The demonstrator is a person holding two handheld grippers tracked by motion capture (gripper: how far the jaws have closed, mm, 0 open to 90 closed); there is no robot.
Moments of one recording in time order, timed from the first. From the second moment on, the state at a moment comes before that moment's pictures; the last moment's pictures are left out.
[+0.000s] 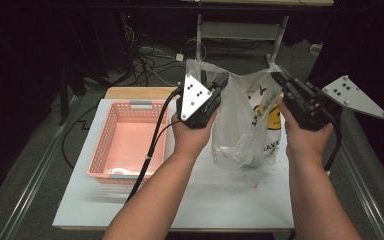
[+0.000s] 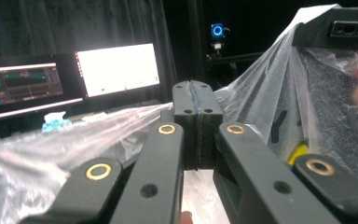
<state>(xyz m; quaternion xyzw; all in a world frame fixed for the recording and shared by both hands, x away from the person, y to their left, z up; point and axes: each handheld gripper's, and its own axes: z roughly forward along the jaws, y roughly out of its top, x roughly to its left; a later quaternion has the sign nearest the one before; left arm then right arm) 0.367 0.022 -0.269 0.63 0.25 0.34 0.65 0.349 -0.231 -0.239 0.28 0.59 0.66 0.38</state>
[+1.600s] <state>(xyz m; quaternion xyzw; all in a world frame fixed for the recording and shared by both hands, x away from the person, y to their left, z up) 0.259 0.089 -0.400 0.74 0.31 0.19 0.57 0.383 -0.252 -0.343 0.37 0.66 0.55 0.34</state>
